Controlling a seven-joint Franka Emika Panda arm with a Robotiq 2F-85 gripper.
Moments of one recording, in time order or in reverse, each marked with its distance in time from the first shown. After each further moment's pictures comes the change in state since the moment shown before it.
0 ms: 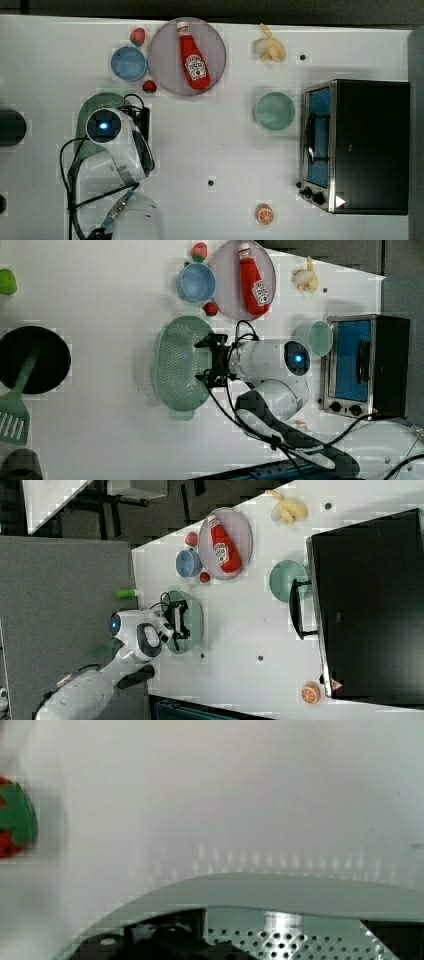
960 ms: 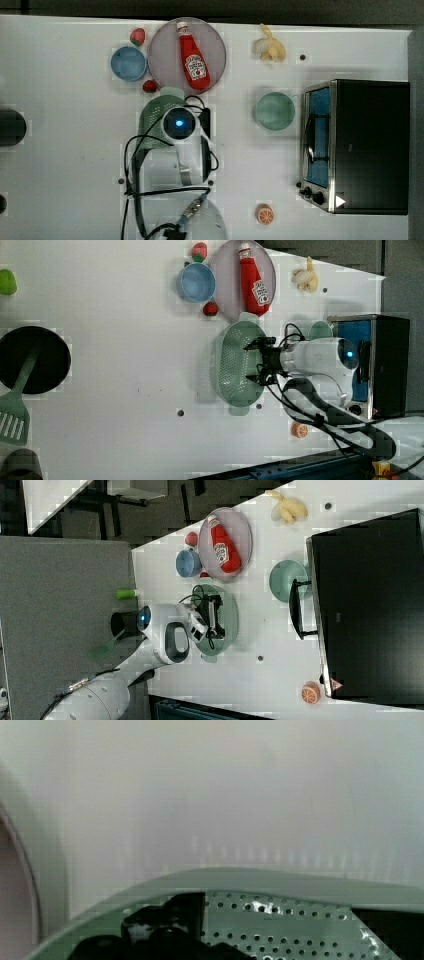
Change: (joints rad) arm -0.203 -0.092 -0.111 -0.148 -0.012 -0.012 -0.309
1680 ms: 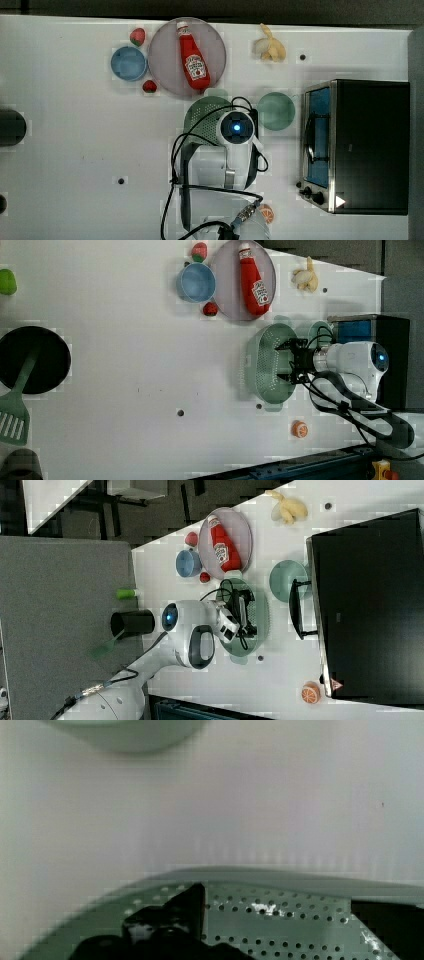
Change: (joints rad) arm -0.057 -0.015 -0.175 -0.035 0.007 0.044 -0.251
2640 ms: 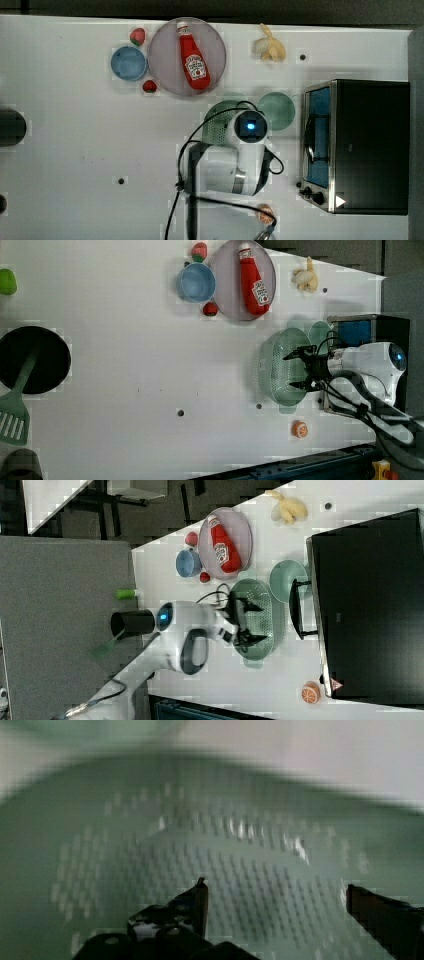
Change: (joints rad) arm -0.027 -0.123 0.006 -0.023 0.006 -0.194 -0.194
